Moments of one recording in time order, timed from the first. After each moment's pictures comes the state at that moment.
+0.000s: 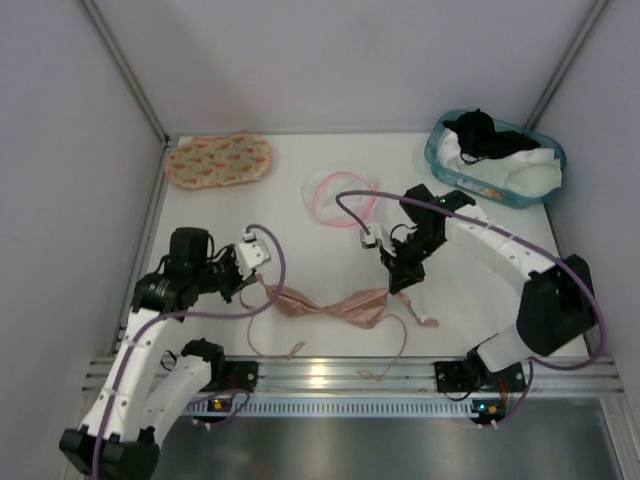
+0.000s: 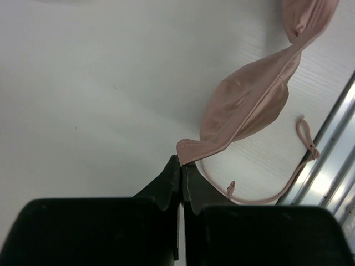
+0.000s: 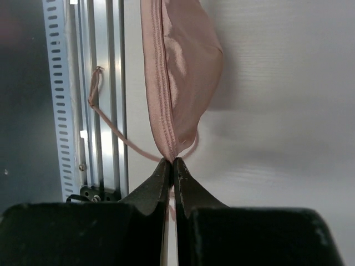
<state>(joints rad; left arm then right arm) -0.21 0.68 0.81 -0.95 0.57 0.74 0.52 1.44 1.12 -1.16 -0.73 -0.92</state>
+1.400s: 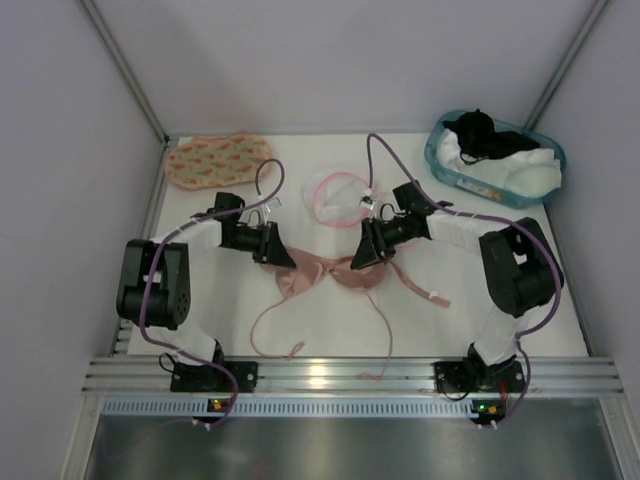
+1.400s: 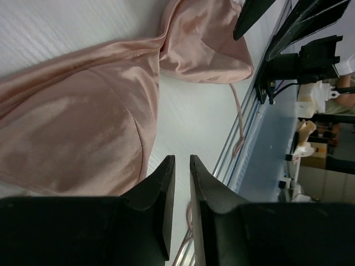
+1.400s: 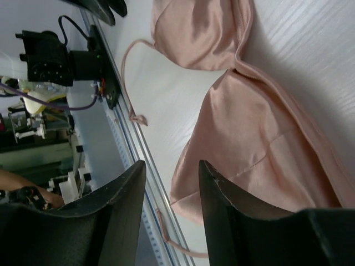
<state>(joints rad) -0.11 1.63 0.90 -0.48 1.08 0.09 0.43 1.76 1.05 -0.38 -1.00 0.16</state>
